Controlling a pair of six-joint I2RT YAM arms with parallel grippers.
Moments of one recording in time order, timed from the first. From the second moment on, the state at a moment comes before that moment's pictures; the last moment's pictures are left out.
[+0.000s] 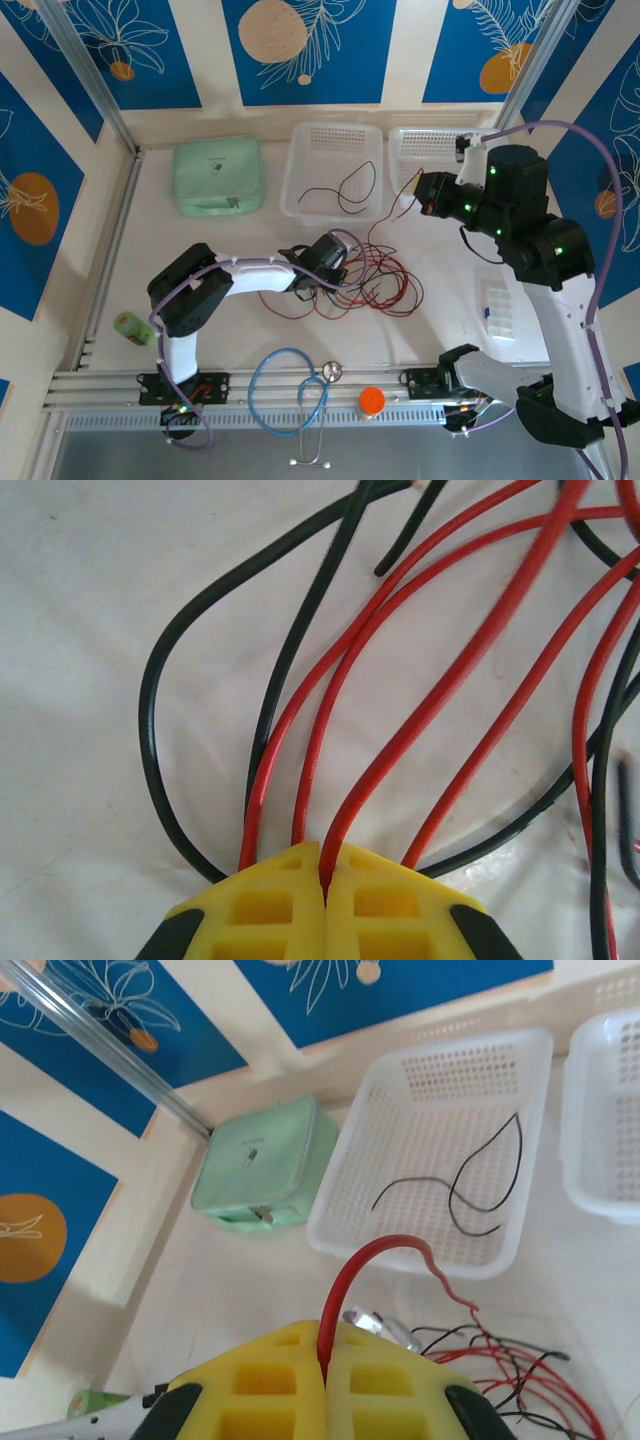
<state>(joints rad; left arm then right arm) -0.93 1.89 1.09 -0.17 -0.07 -0.35 0.35 1.07 1.70 -1.06 -0.17 0.48</state>
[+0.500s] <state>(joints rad) -0.93 1.85 1.03 -0.15 -0.11 -0.36 0.14 1.23 2.08 -1.08 -0.15 0.37</state>
